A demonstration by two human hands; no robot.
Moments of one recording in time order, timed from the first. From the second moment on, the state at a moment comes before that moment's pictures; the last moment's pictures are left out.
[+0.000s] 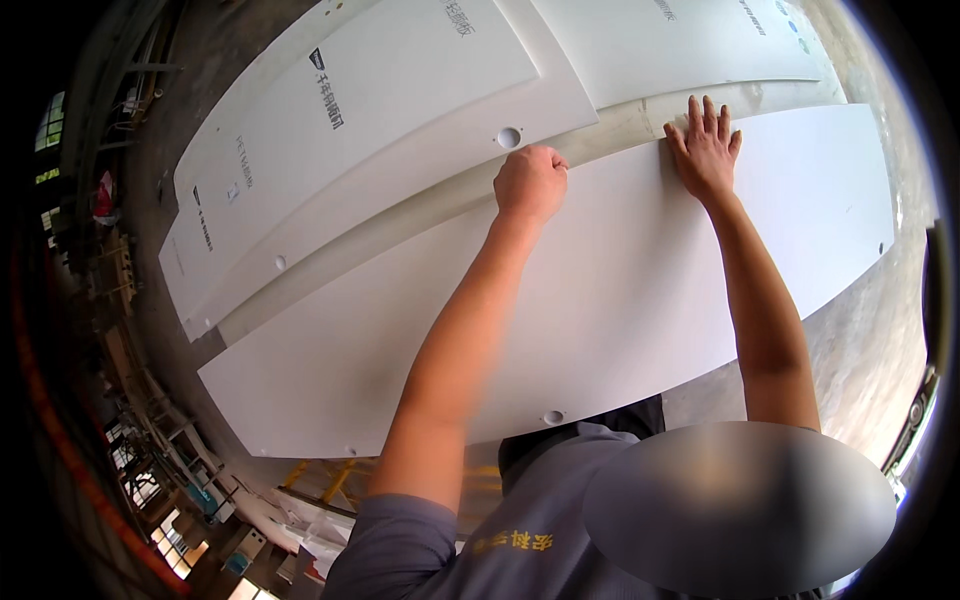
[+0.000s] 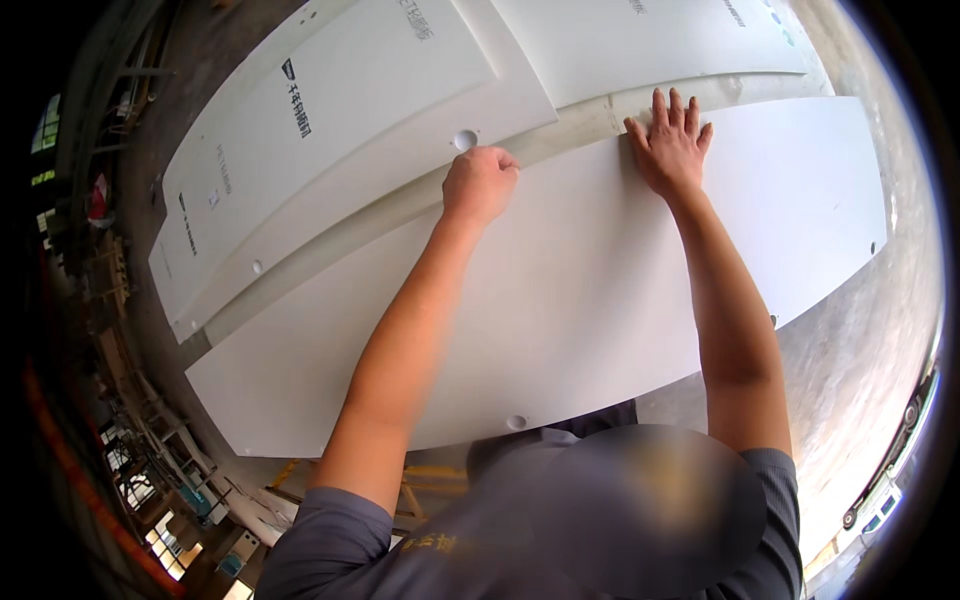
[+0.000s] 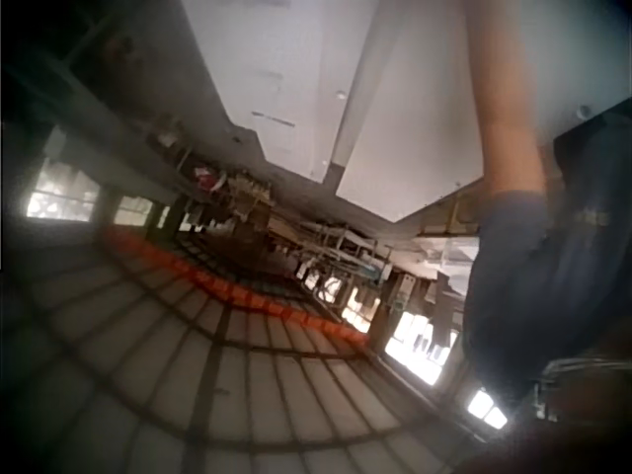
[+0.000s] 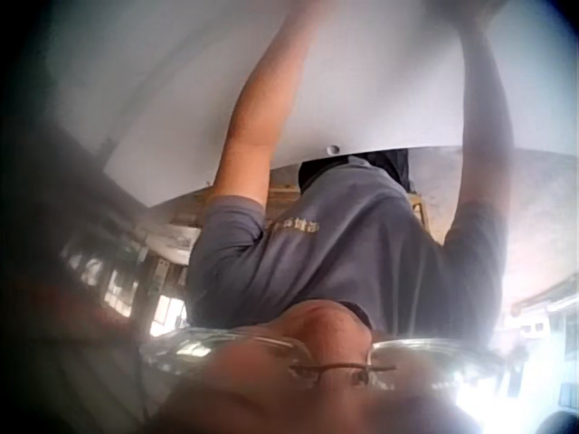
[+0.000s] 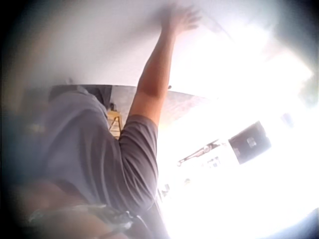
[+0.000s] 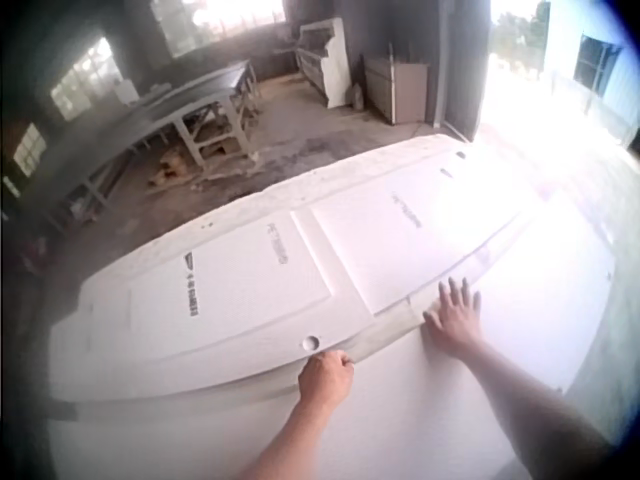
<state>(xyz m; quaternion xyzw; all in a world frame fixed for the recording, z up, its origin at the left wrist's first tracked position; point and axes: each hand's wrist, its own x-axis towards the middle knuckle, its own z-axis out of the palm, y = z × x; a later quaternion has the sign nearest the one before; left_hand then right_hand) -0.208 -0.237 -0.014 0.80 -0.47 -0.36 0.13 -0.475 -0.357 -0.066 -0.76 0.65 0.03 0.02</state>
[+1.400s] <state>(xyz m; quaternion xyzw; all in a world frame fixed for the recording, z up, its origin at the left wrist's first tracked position) -0.408 -0.373 -0.054 0.87 -0.45 -0.18 0.05 -0.625 -0.491 -0.054 -0.83 0.55 -0.02 0.09</state>
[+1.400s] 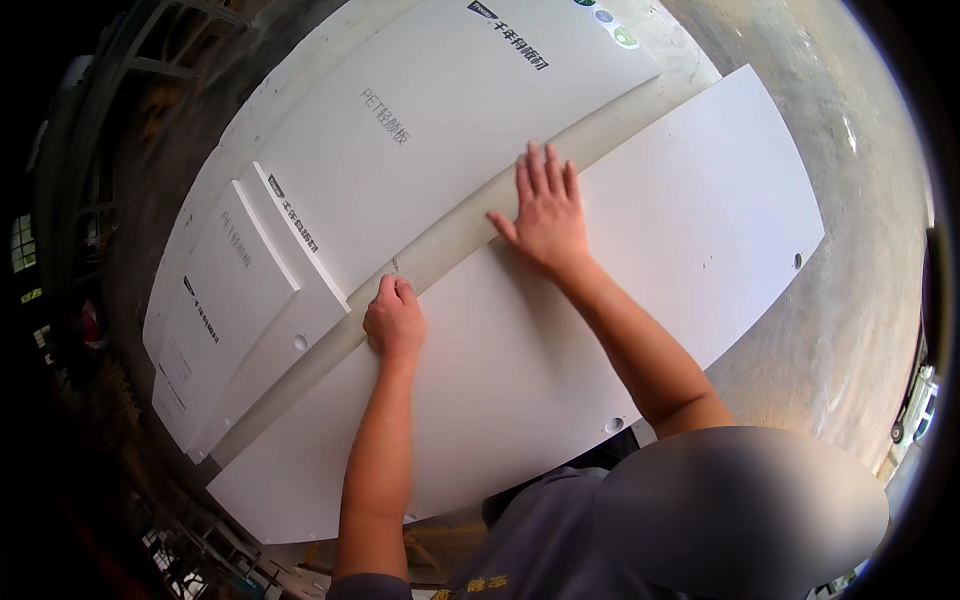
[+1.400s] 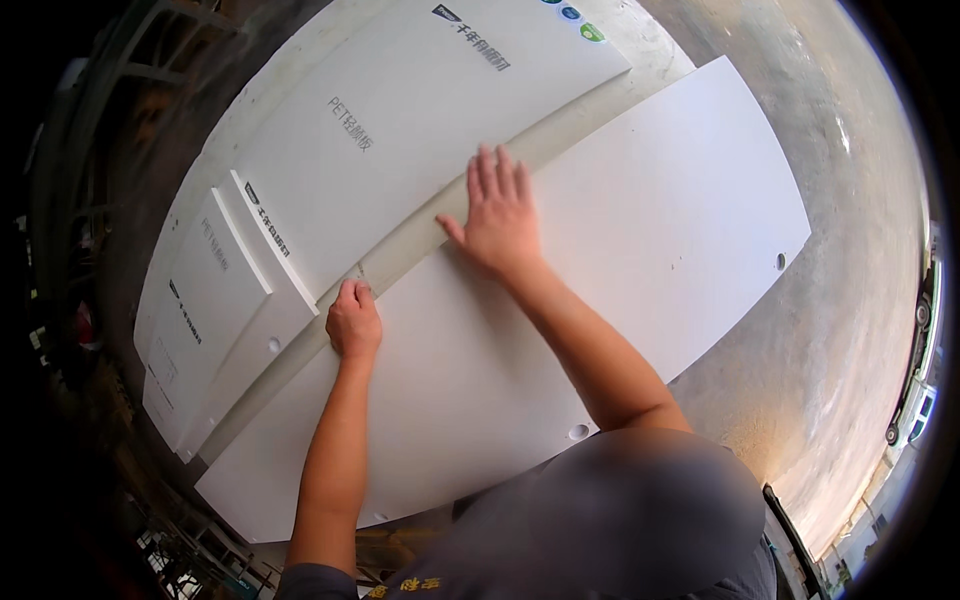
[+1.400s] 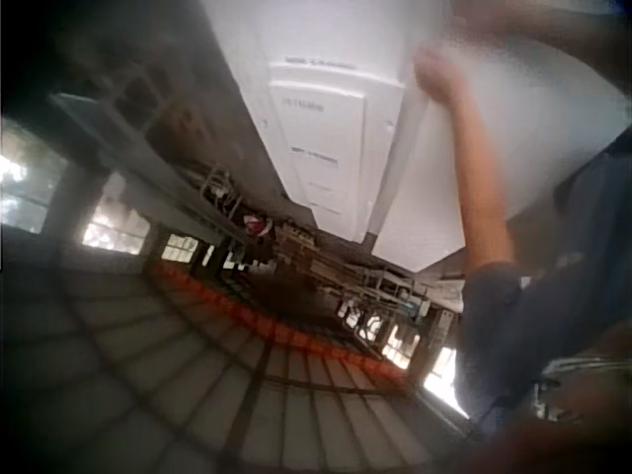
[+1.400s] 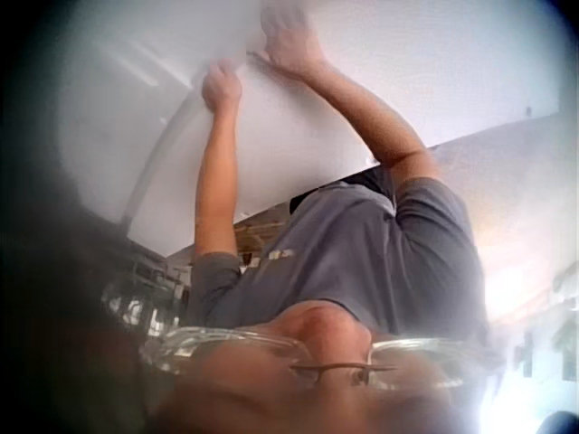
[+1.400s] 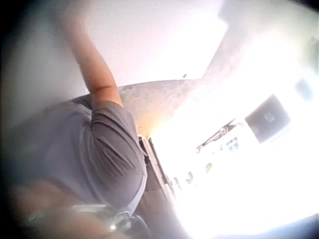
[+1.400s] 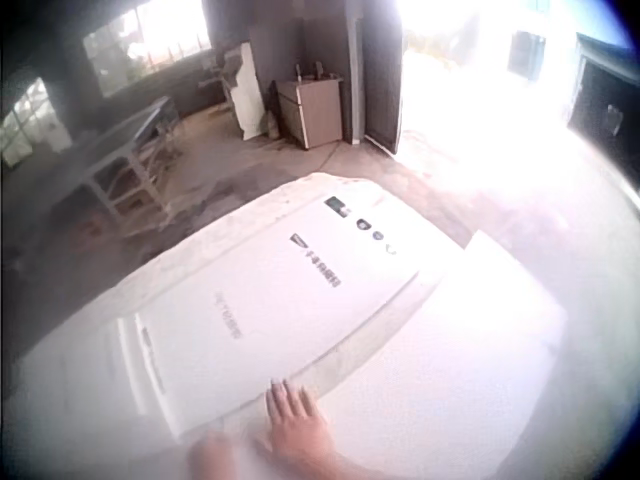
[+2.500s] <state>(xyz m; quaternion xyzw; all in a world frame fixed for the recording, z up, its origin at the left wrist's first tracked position) -0.386 -0.345 -0.074 0.87 -0.45 -0.12 0.16 -0.791 -0.606 -0.072 -0.80 0.59 -0.09 0.05</state>
